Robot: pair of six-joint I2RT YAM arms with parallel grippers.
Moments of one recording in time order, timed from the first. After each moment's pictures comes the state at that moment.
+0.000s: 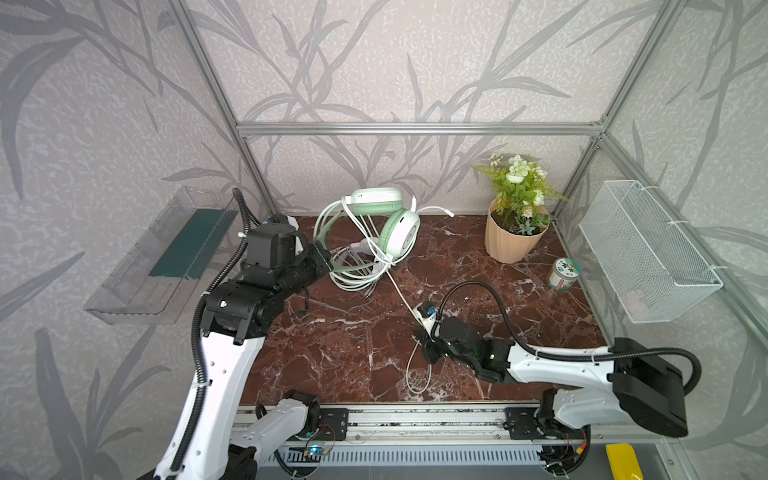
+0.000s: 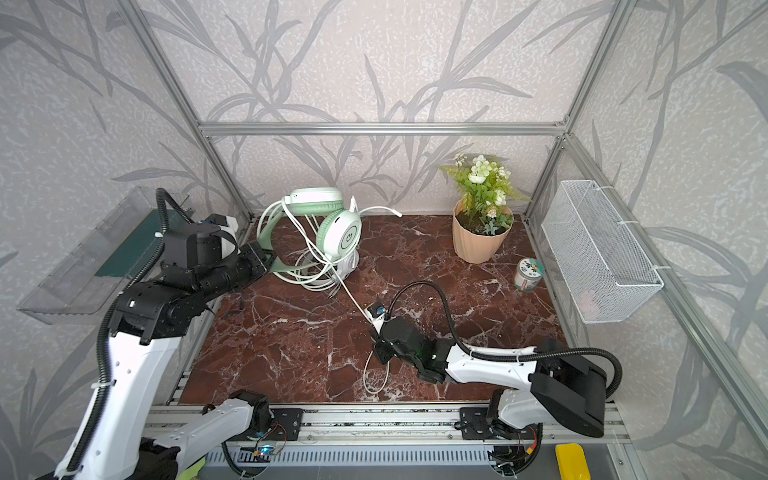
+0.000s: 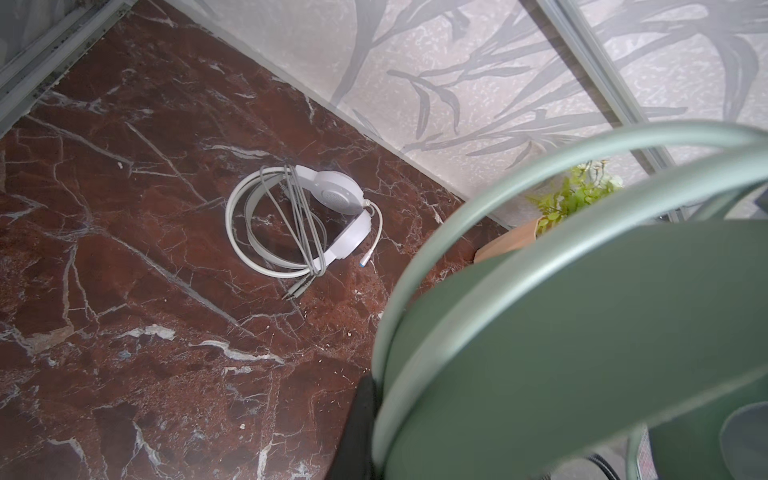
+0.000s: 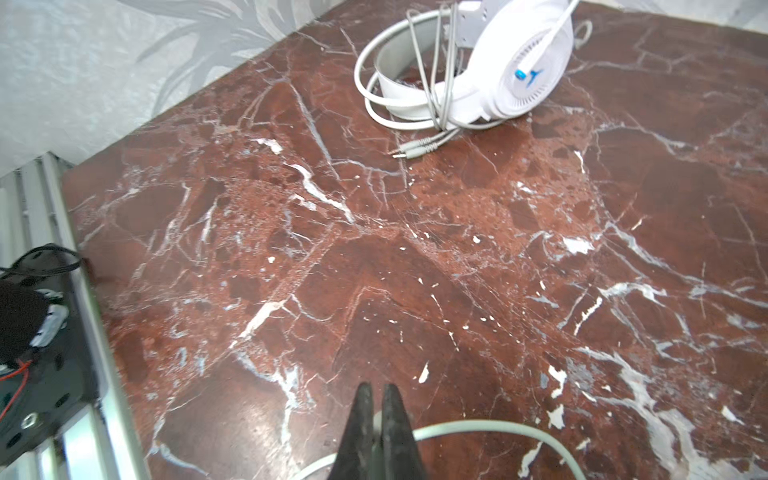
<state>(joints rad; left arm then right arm) -0.20 1.04 1.51 -1.05 0.07 -0.75 1.11 1.31 0.59 0.20 0.19 0.28</state>
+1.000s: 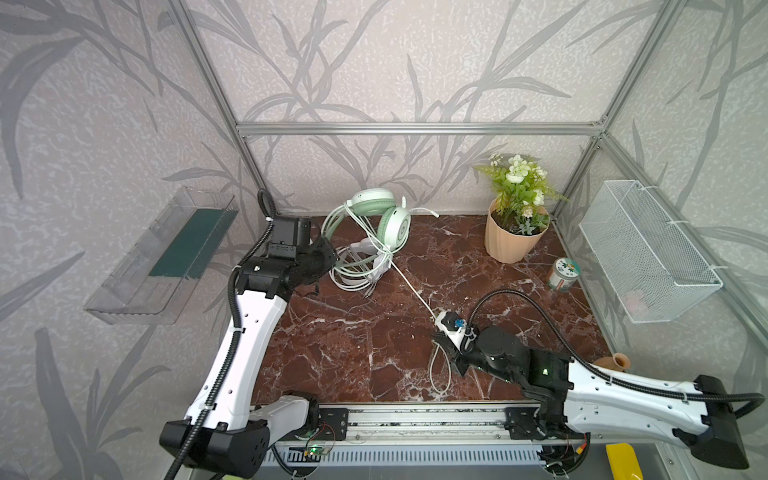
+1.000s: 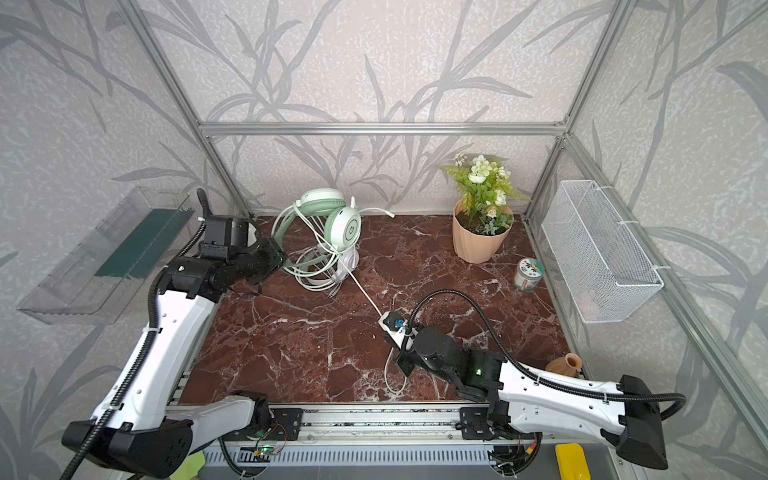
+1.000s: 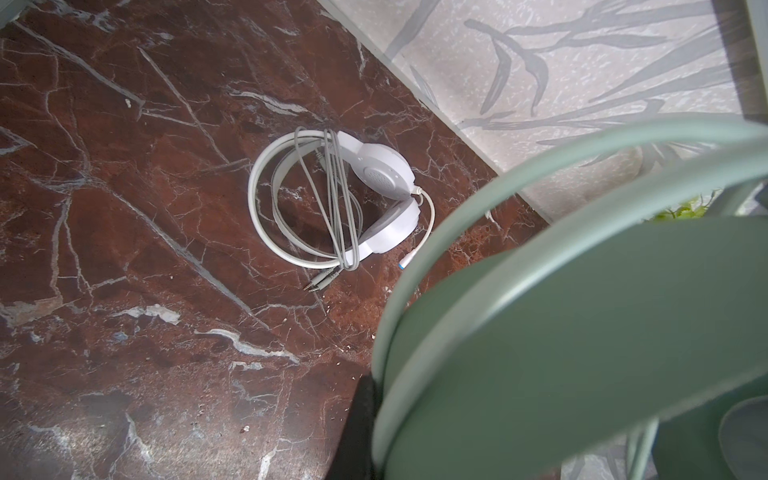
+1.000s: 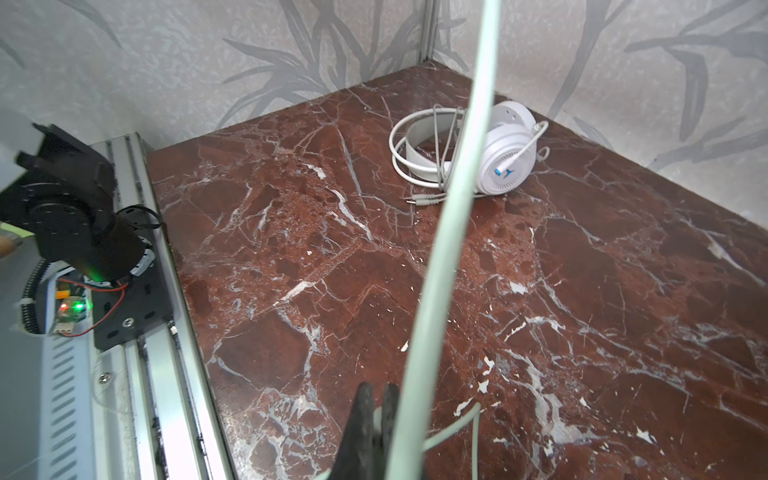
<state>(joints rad) -0.13 1.19 1.41 -0.98 0.10 -0.77 1.21 0.88 0.60 -0.15 0.21 0.08</state>
